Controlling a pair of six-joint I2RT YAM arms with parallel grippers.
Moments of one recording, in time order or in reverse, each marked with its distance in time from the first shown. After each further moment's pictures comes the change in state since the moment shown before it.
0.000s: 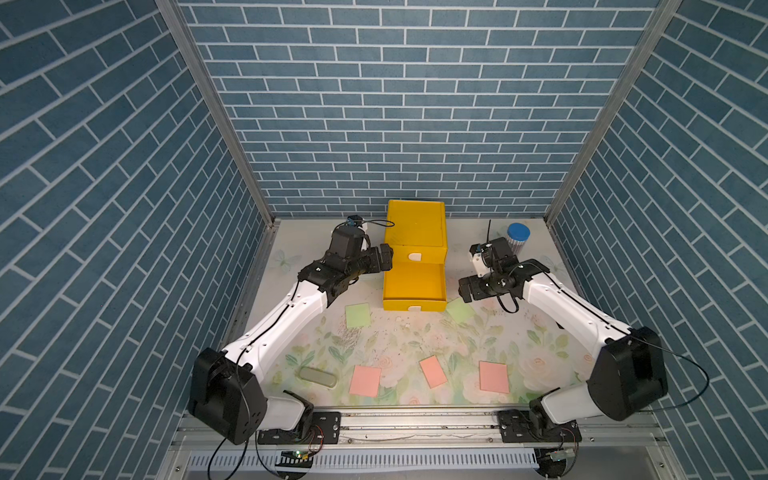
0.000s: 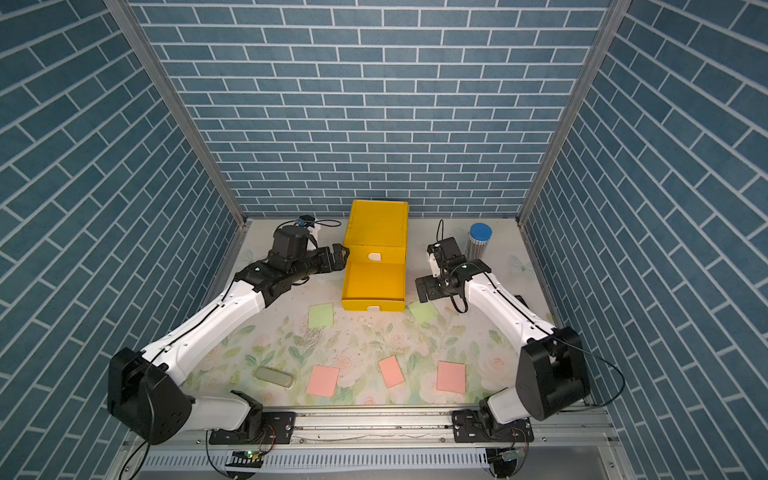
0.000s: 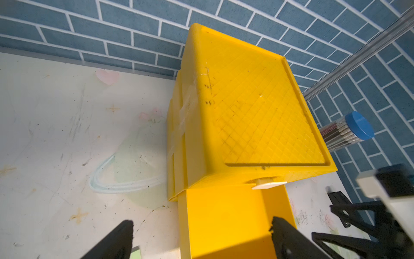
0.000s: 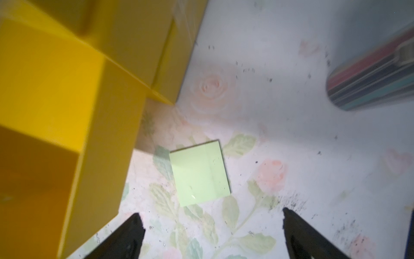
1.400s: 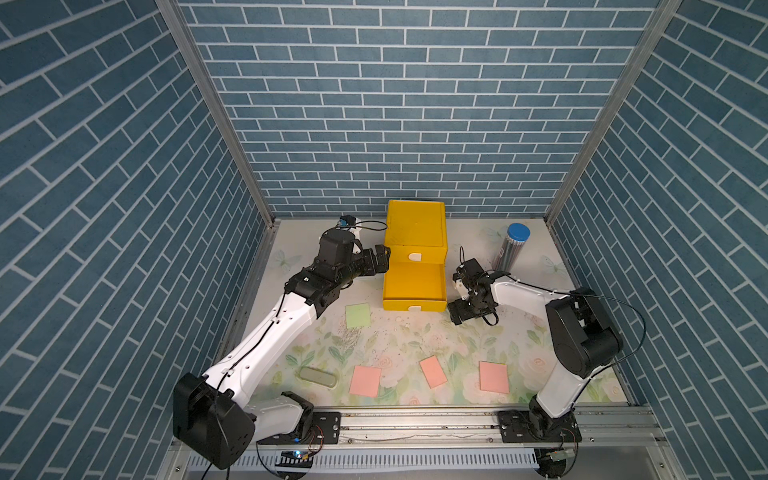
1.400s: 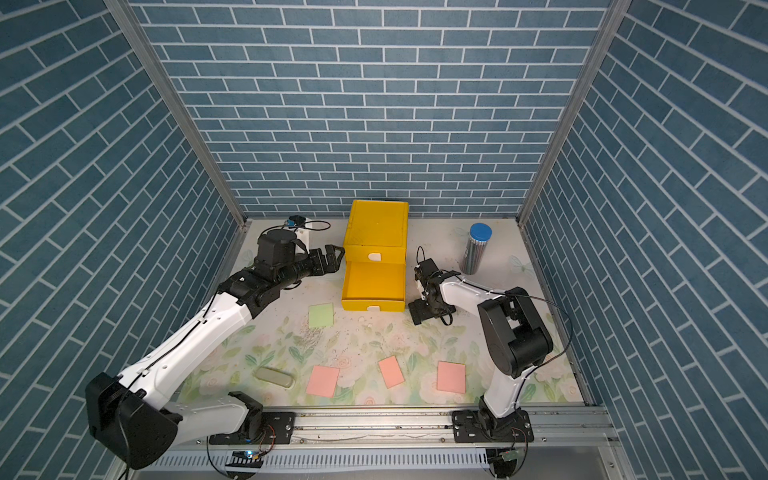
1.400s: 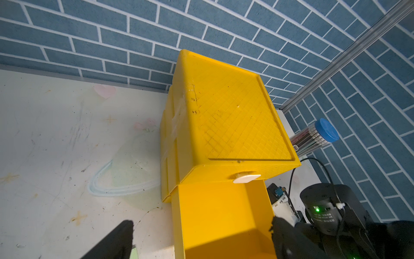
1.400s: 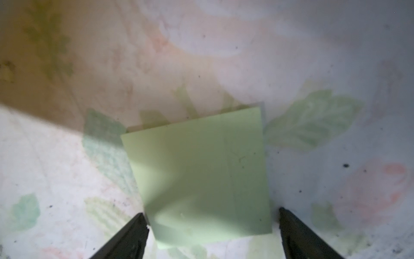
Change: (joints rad) left arm 0.002 -0.110 -0.042 0.009 0.027 0.000; right arm 0.048 0.267 -0.090 0.140 0.011 0.003
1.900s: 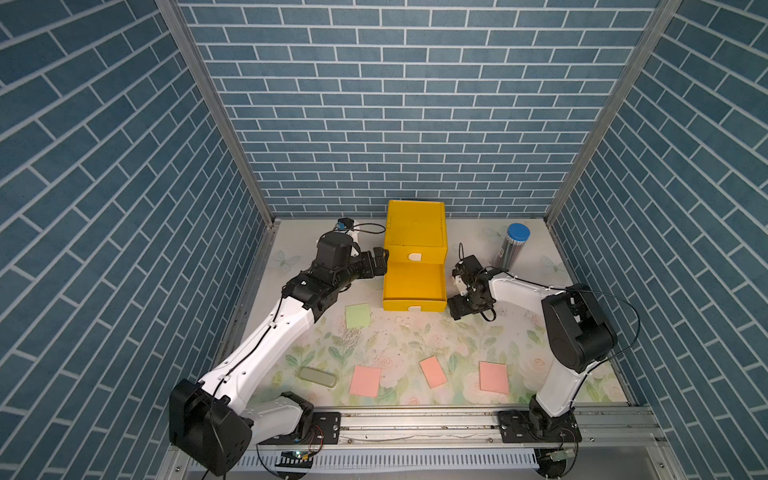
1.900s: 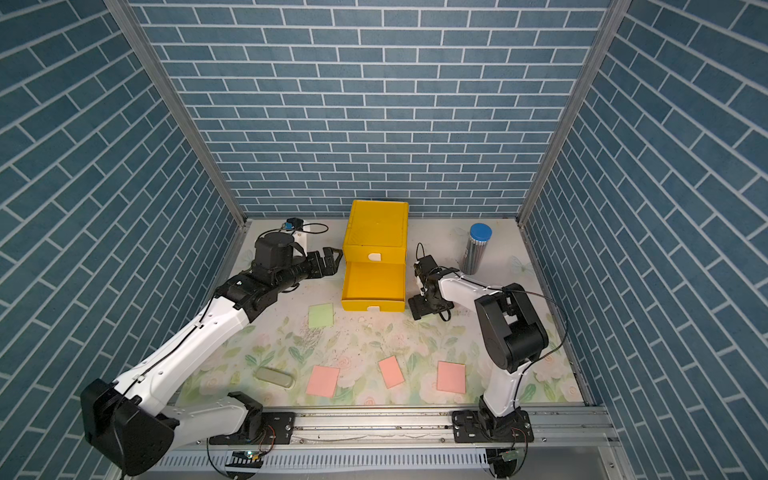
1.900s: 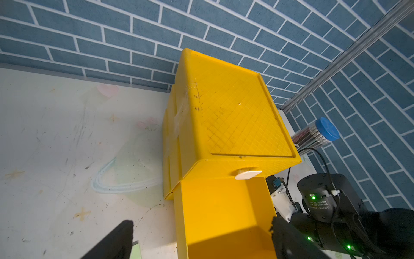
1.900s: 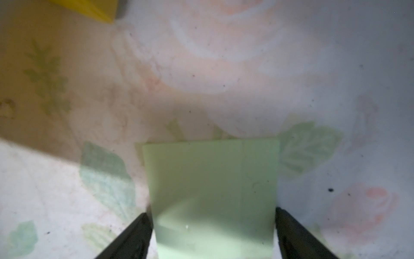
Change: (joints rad) left arm 0.000 -0.026 -0.022 0.000 -0.006 0.000; right arm -0.010 0.032 0.031 0.019 0.008 -0.009
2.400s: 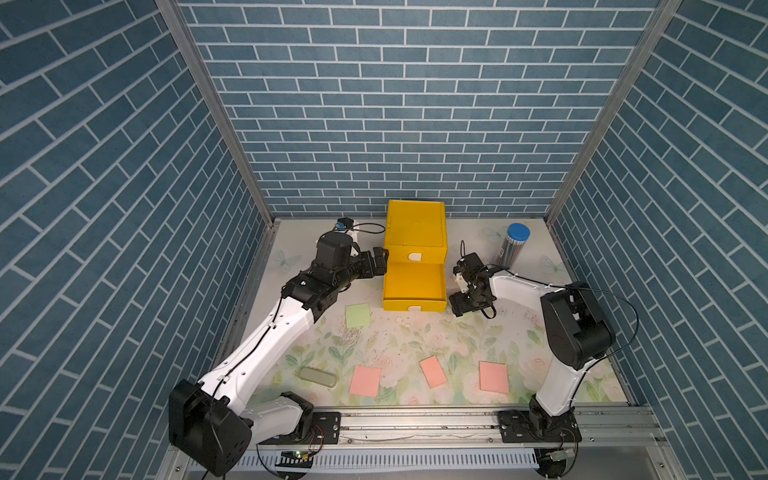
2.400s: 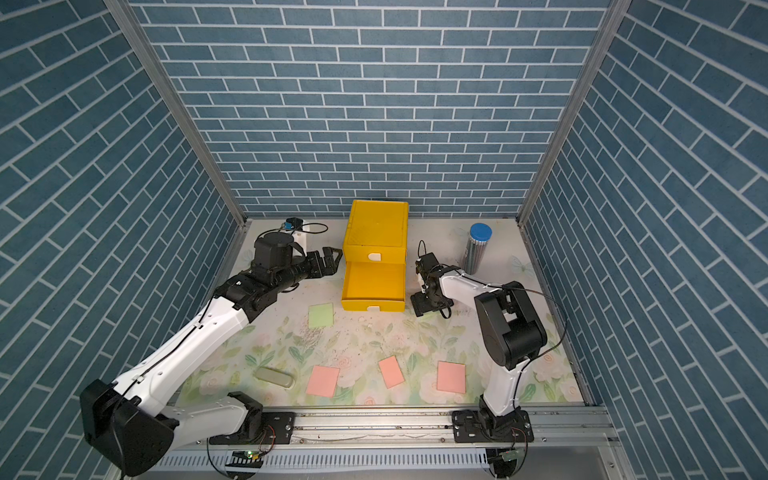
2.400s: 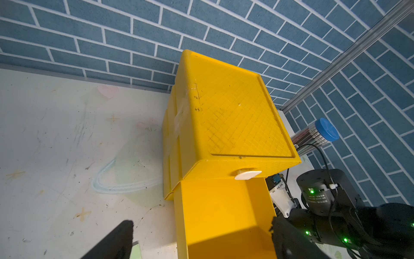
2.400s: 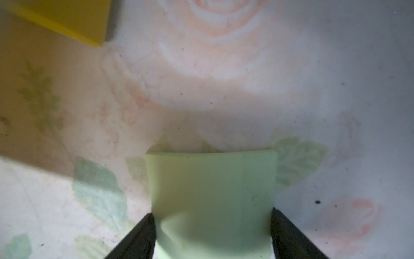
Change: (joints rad) left arm 0.001 -0.003 0.000 -0.001 -0.001 0.000; right arm -0.019 0.020 0.020 0.008 -0.002 -0.013
